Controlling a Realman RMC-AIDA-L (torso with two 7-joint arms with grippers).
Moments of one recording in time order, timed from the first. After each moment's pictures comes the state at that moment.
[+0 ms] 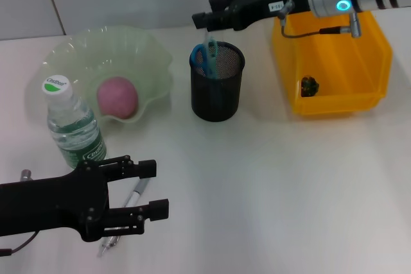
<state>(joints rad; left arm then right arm) -0.27 -2.06 1.12 0.90 1.63 1.75 -1.55 0.84 2.04 -0.95 -0.82 -2.03 -1.20 1.90</state>
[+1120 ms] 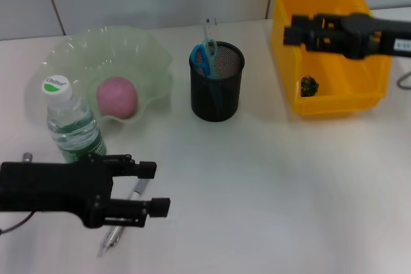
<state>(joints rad) -0.32 -2.06 1.12 1.12 1.80 1.75 -1.81 0.53 2.00 -0.69 -0.86 -1.75 -1.69 1.82</state>
